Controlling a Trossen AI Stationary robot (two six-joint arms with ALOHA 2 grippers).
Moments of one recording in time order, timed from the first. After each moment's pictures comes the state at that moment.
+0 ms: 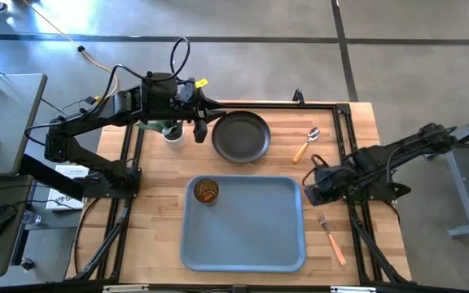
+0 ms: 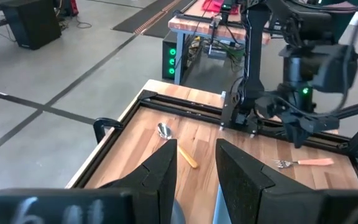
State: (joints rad) left arm 0.22 1.33 1.59 -0.58 -0.05 -0.07; right arm 0.37 1.00 0.88 -1.03 -0.18 1.63
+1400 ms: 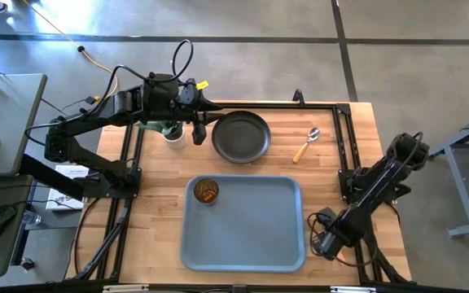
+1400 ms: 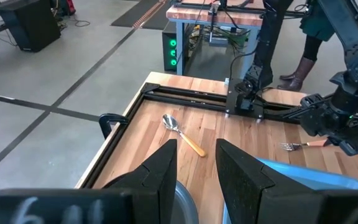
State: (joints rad) left arm 0.22 1.33 1.59 -0.62 -0.05 0.00; right arm 0.90 1.52 0.88 -0.90 -0.18 1.98
